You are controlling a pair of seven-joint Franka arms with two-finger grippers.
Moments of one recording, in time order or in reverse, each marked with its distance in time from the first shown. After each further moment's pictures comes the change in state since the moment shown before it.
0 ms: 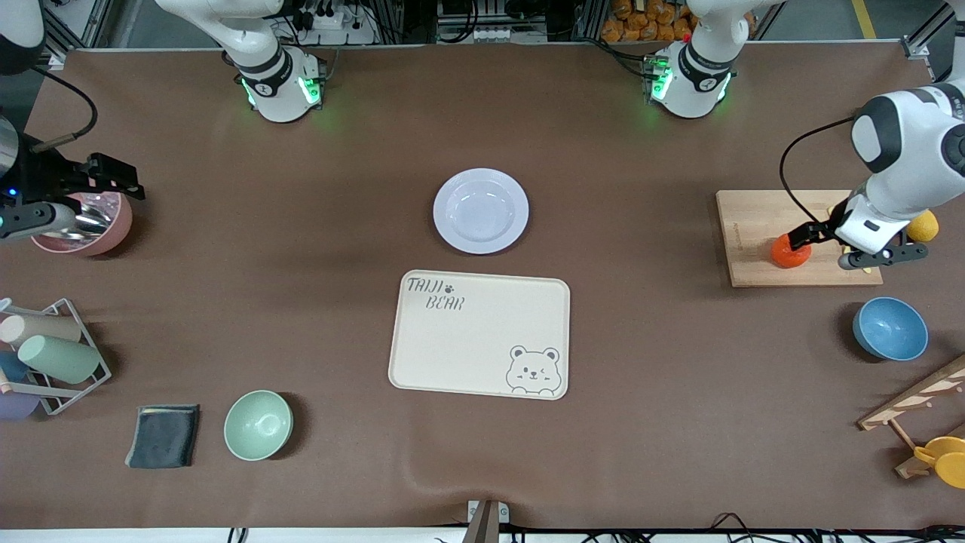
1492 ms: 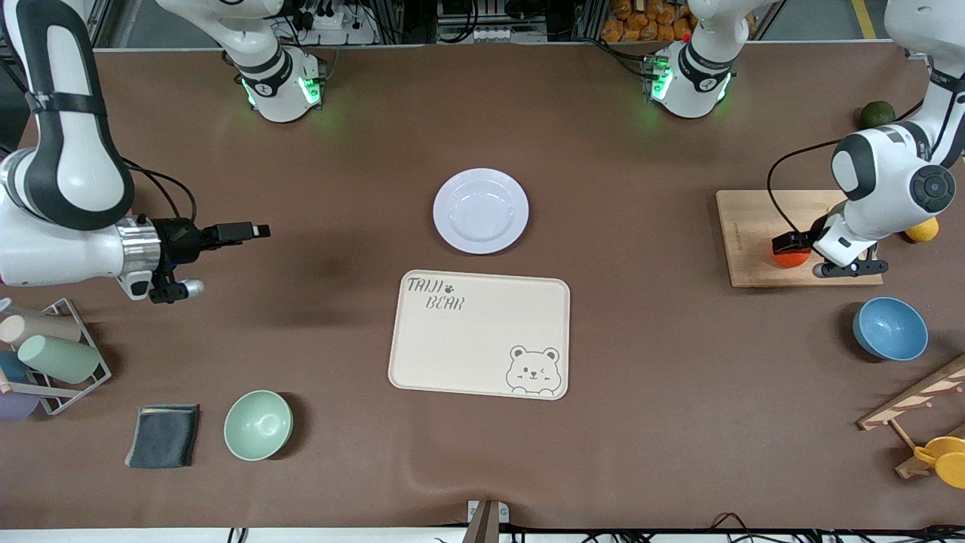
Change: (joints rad) left arm 0.092 0.213 -0.009 -0.010 0.002 0.145 0.132; right arm -0.027 0.206 -0.009 -0.294 0.519 0.162 -0.008
